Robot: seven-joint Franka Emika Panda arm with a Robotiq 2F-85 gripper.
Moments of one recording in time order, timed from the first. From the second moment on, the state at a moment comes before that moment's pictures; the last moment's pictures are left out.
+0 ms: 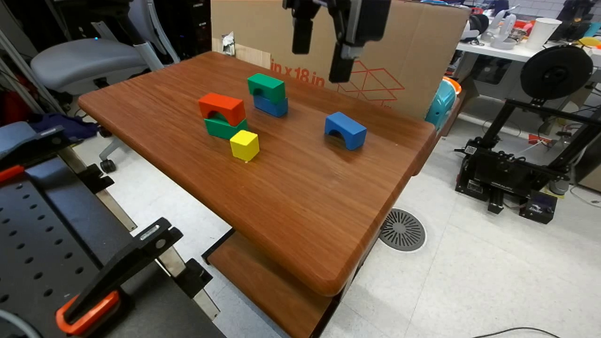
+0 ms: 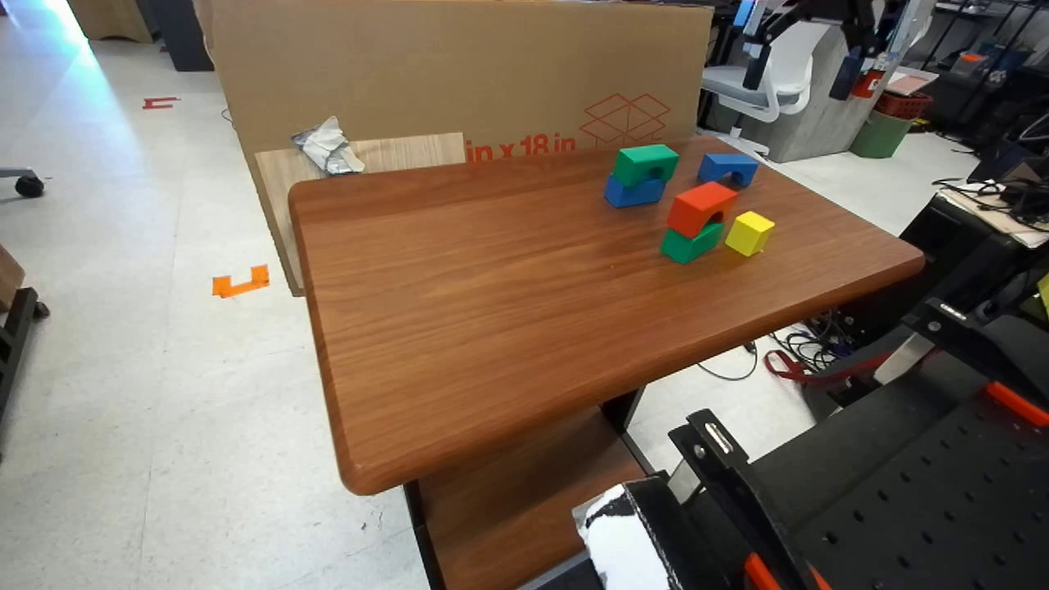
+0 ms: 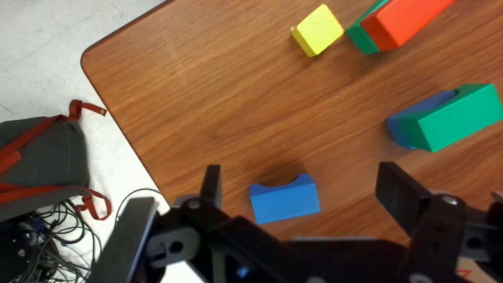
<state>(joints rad) -0.13 0.47 -0.12 -1.89 0.07 2.24 0.16</state>
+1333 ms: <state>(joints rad) -0.10 0.75 -0.15 -1.66 0.04 2.28 0.19</state>
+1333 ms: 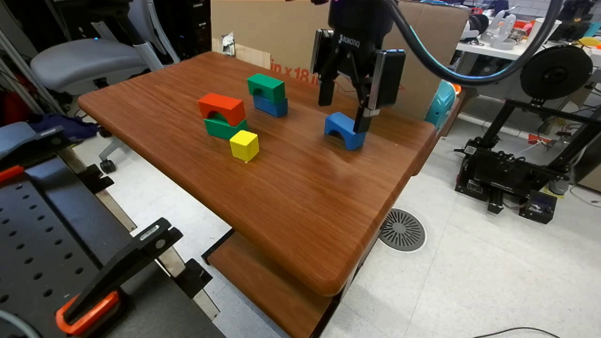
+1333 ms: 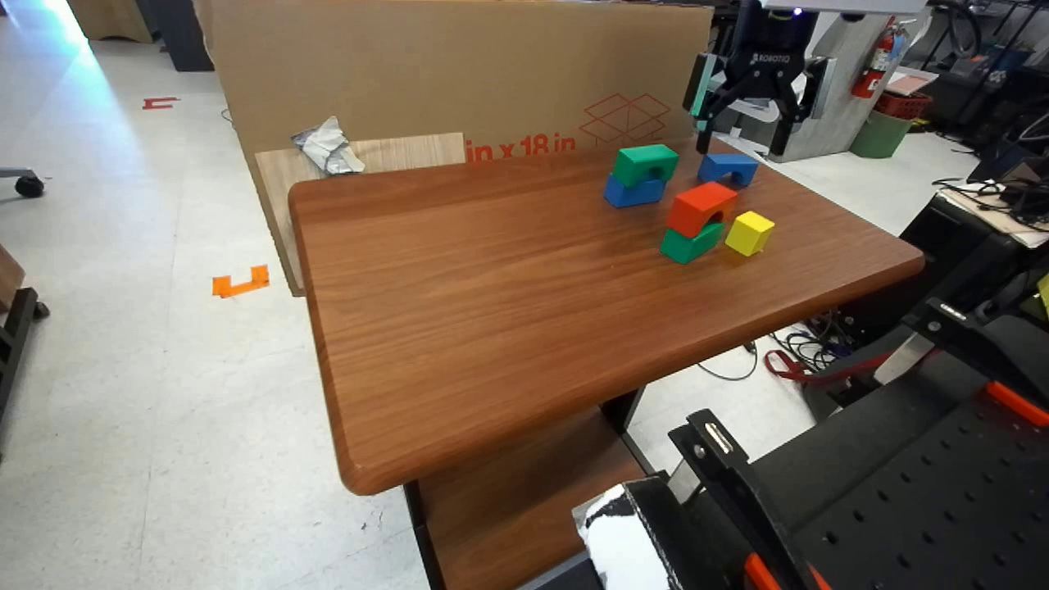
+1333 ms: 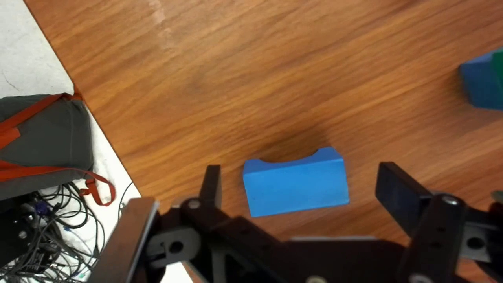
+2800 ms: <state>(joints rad) -0.08 0.82 -0.14 -1.57 -0.03 2.27 0.22</state>
